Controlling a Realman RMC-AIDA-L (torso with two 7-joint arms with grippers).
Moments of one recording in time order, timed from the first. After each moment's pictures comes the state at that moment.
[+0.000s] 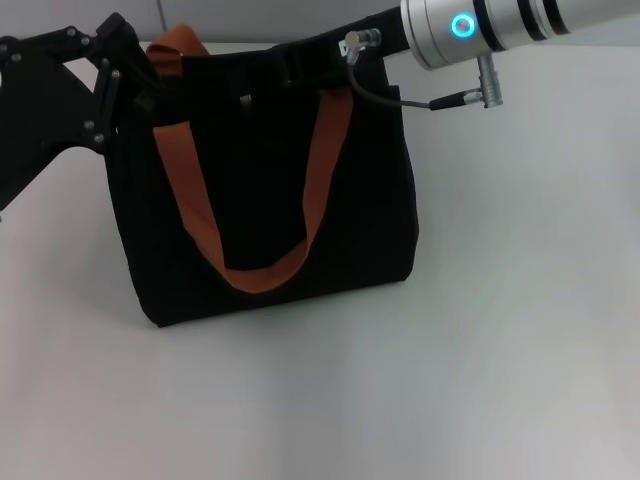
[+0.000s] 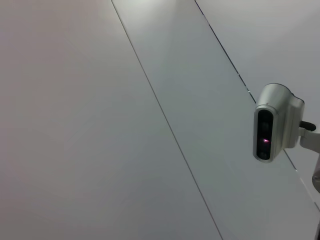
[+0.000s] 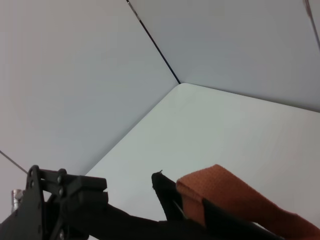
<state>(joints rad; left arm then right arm) -0.45 -2.07 0.42 0.33 1.51 1.75 -0.34 0.91 2.08 -1.36 -0.95 -1.95 -1.15 2.58</state>
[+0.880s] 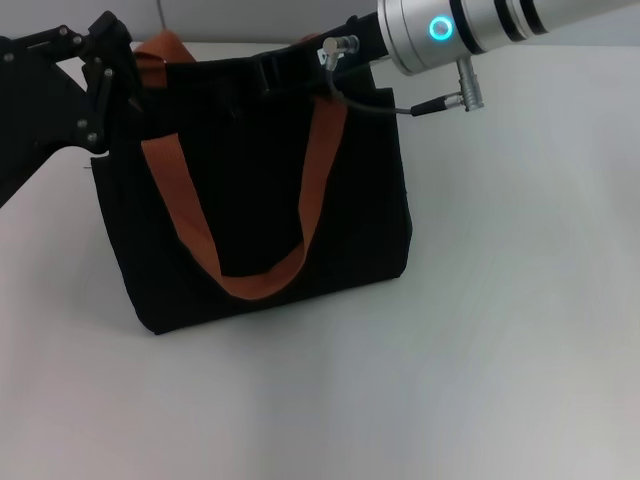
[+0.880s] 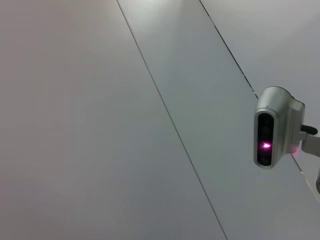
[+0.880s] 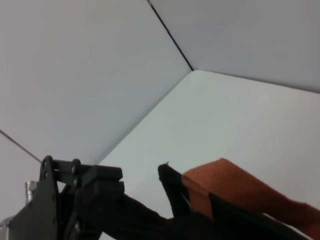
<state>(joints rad) -0.44 -2.07 0.42 0.33 1.49 1.75 -0.35 0.96 2.08 -1.38 -0.89 -1.93 -1.16 2.59</state>
